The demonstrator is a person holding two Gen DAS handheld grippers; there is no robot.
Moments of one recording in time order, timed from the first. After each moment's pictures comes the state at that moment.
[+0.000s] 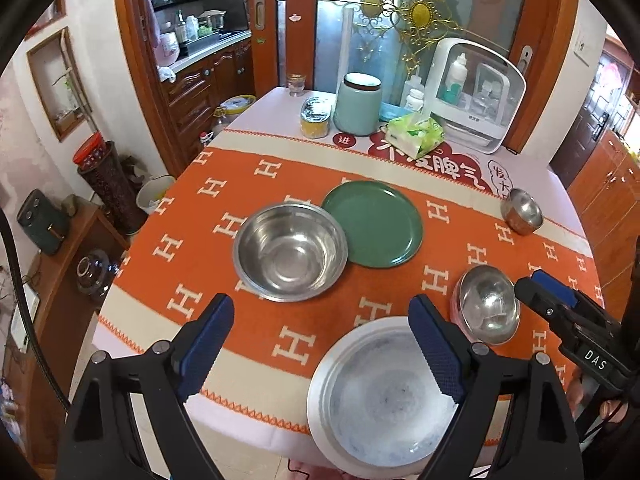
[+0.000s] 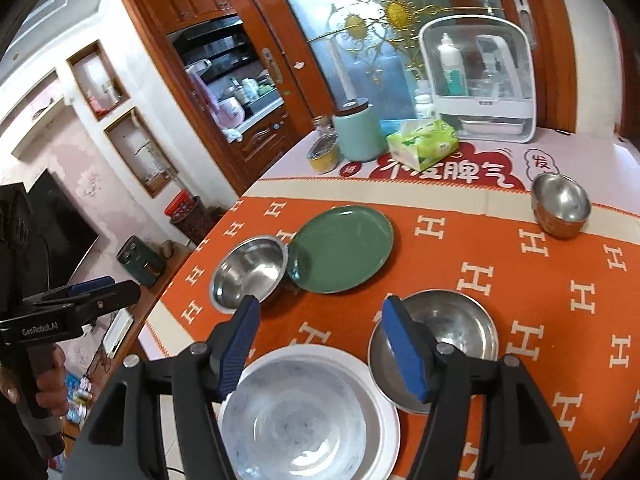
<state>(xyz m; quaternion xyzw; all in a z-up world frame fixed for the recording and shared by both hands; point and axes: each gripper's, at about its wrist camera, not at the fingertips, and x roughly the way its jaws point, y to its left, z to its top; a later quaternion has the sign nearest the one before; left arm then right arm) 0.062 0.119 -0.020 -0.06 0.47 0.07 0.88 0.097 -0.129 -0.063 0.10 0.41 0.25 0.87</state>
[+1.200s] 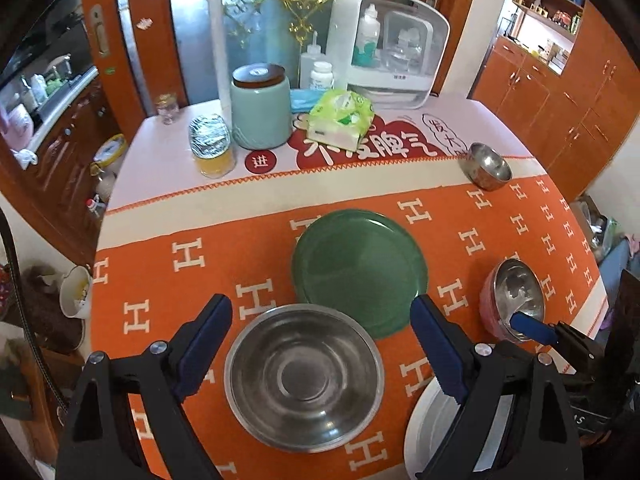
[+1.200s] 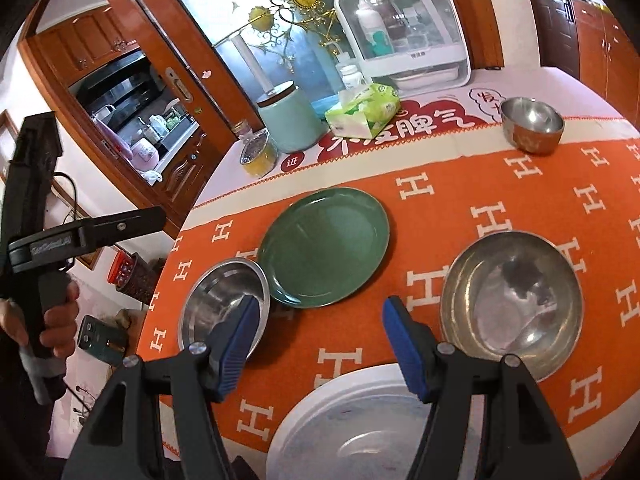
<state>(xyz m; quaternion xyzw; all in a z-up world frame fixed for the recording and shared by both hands) 0.254 0.174 -0.067 0.05 0.50 -0.18 0.84 0.118 -0.047 -0.115 0.19 0.44 0.09 0.87</state>
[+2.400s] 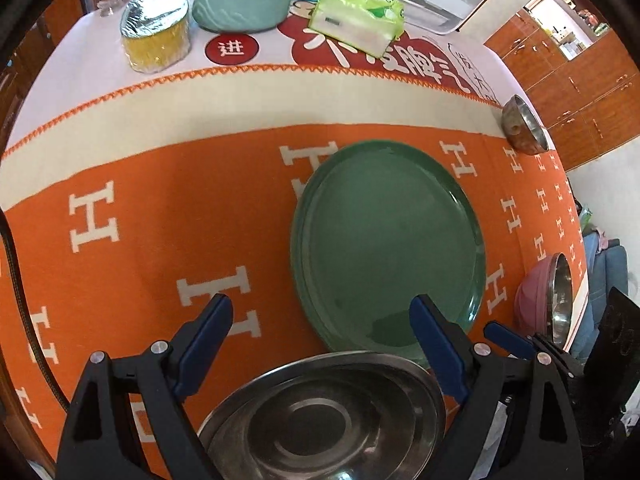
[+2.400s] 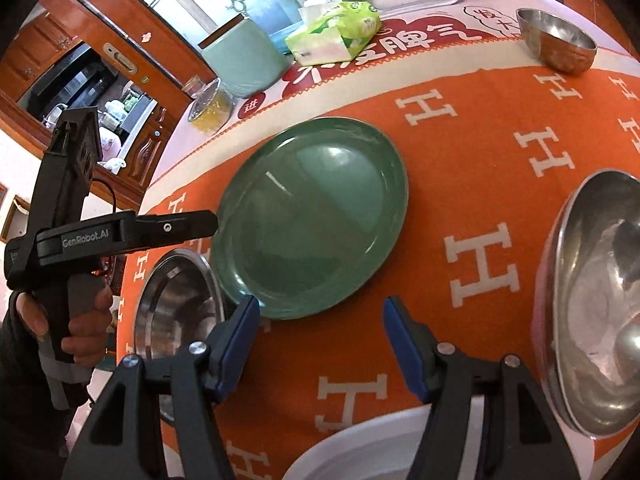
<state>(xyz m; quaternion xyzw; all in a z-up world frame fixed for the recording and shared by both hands) 0.347 0.165 -0.211 -0.01 0.63 -0.23 0.74 0.185 -0.019 -0.200 0.23 0.52 0.05 0.82</state>
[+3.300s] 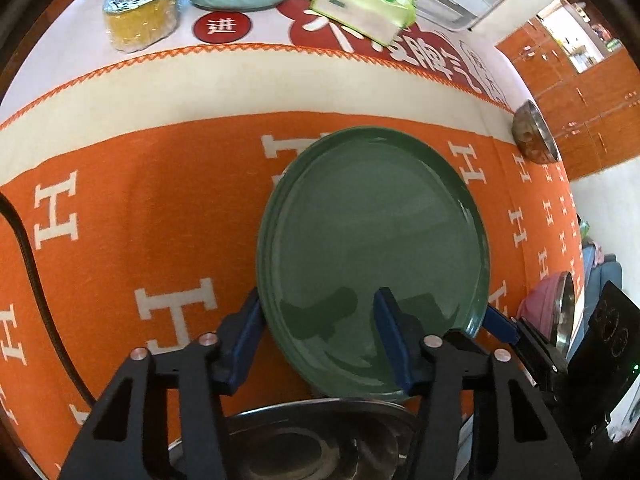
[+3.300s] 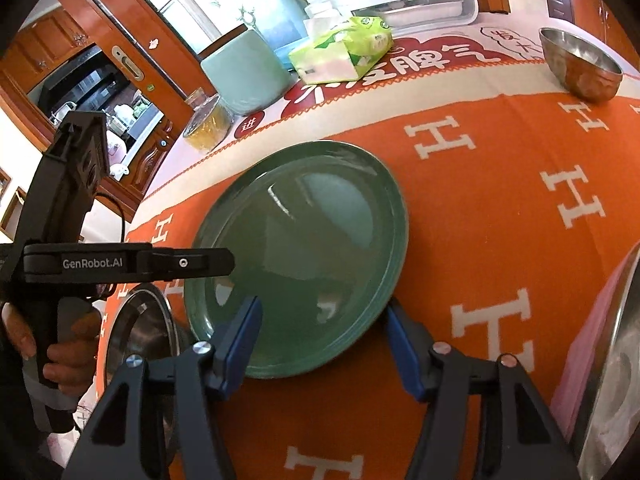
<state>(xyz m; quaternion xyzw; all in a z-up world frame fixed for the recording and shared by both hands) 0.356 0.146 -0.235 -0.04 0.65 -0.21 0.73 0.214 -0.030 -0.218 0.21 0.48 0.06 0.85</state>
